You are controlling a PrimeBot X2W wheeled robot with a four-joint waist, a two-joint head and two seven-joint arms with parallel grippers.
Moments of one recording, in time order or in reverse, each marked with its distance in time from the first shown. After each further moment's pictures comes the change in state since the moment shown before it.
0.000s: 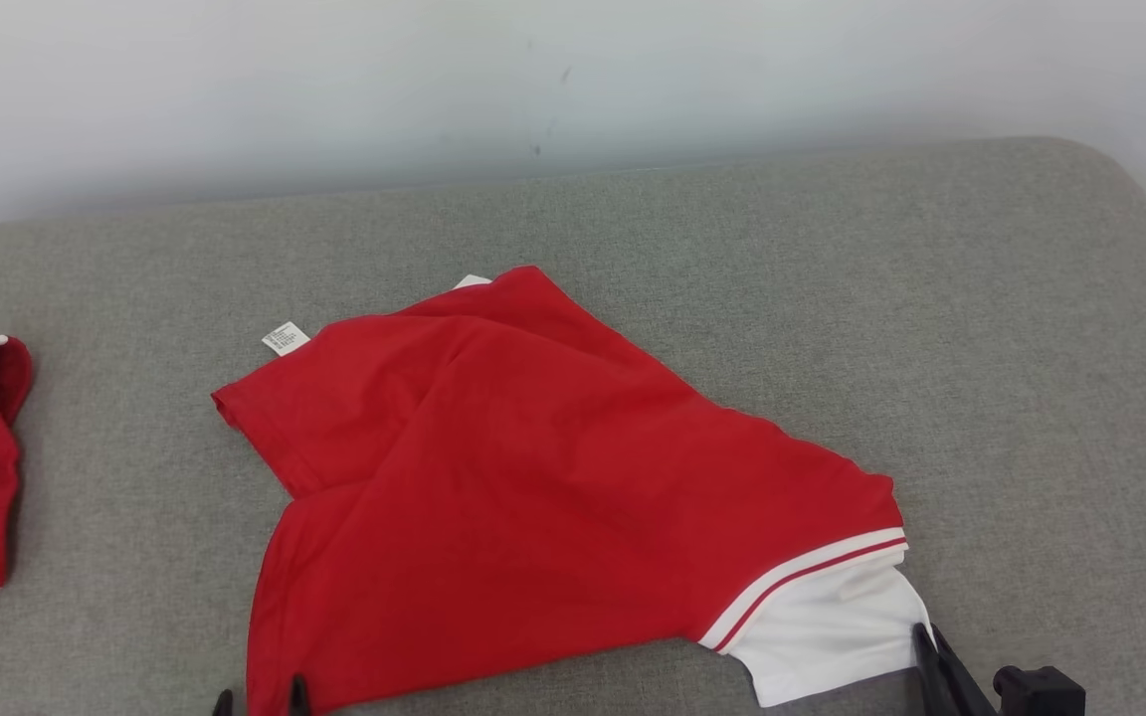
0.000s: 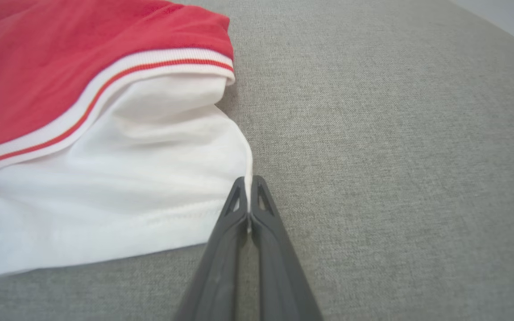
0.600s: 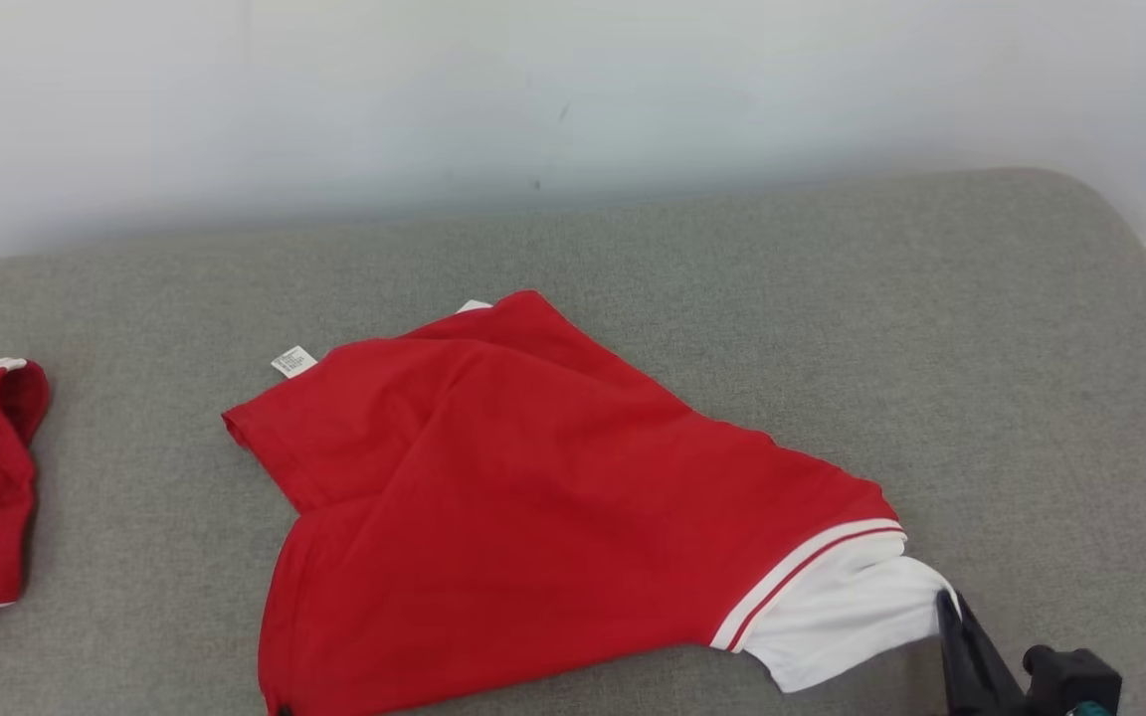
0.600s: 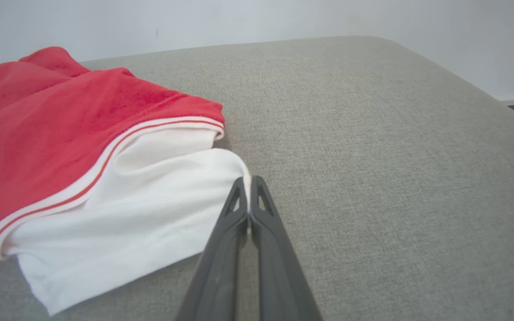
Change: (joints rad) left arm -0.010 0.000 -0.025 0.109 -0.076 -0.052 -0.004; right arm 0.004 0.008 -0.042 -0.071 0.008 0.000 0.000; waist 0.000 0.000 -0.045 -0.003
